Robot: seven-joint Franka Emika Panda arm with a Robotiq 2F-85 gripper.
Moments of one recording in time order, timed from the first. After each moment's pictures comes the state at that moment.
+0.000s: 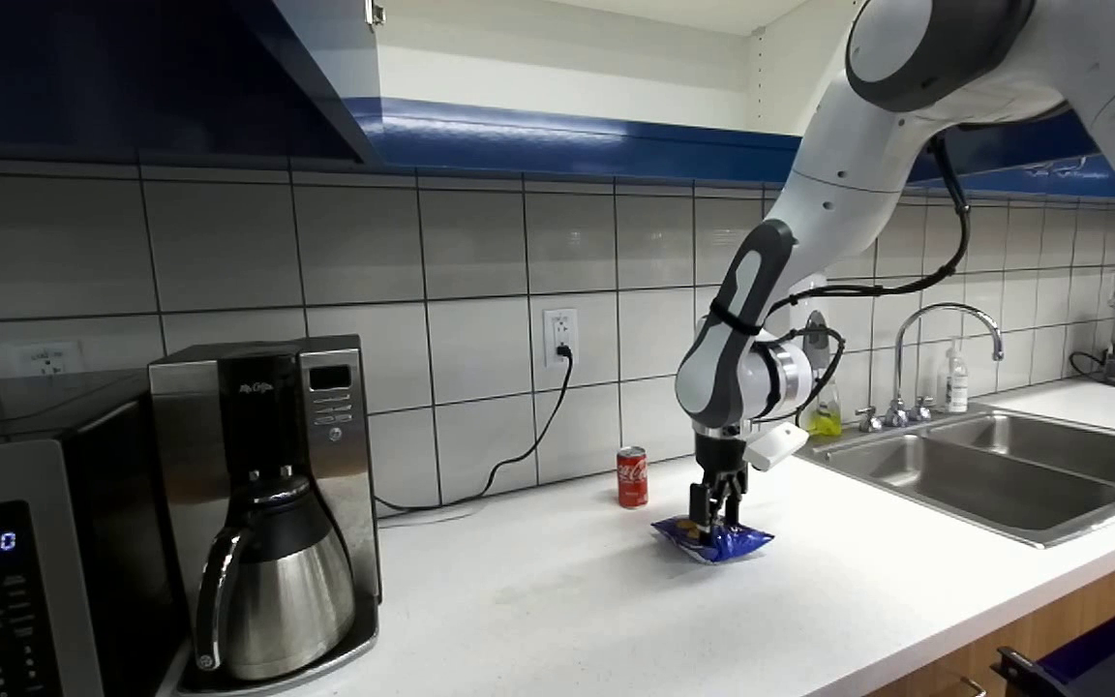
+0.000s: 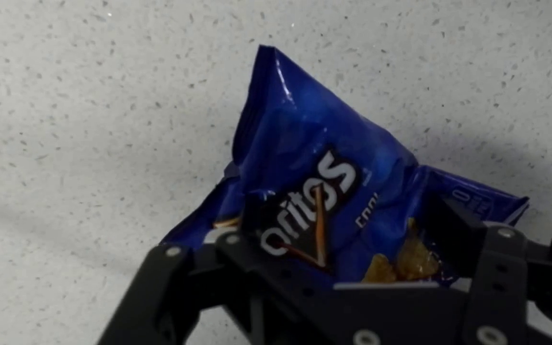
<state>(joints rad) -0.12 0.50 0.04 -2.20 -0.10 2.75 -0.46</state>
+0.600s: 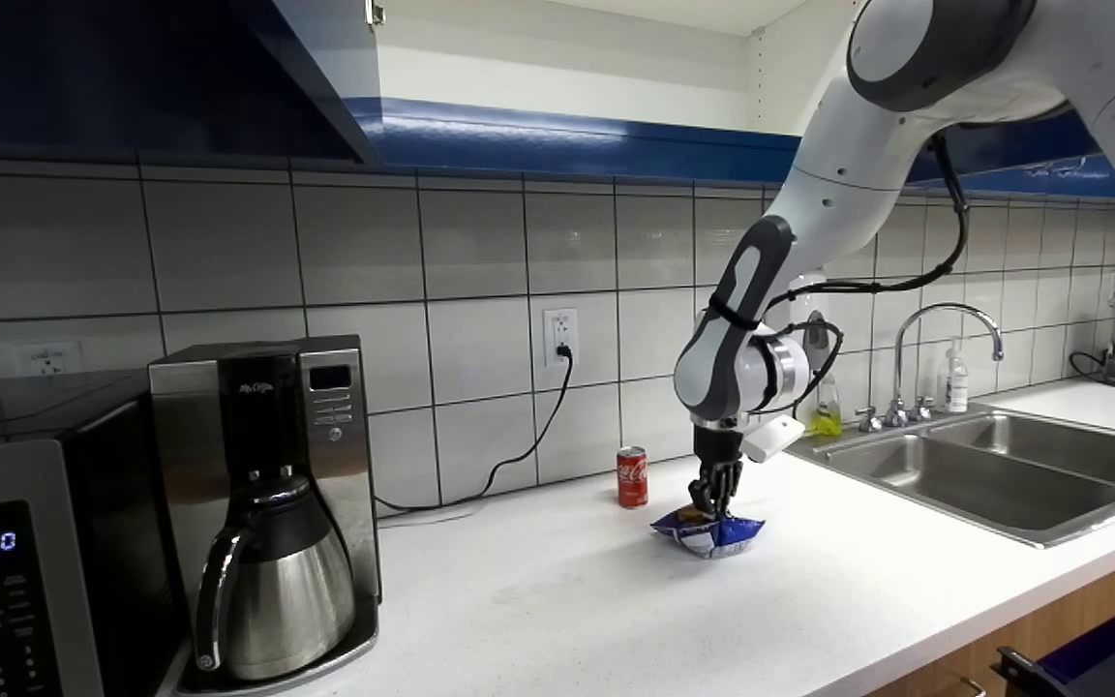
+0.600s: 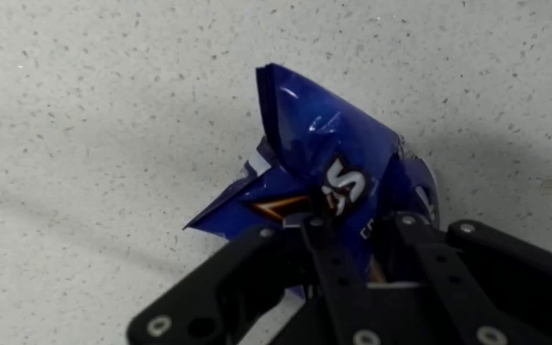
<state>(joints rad) -0.12 0.50 0.04 -2.18 -0.10 2.75 -0.46</state>
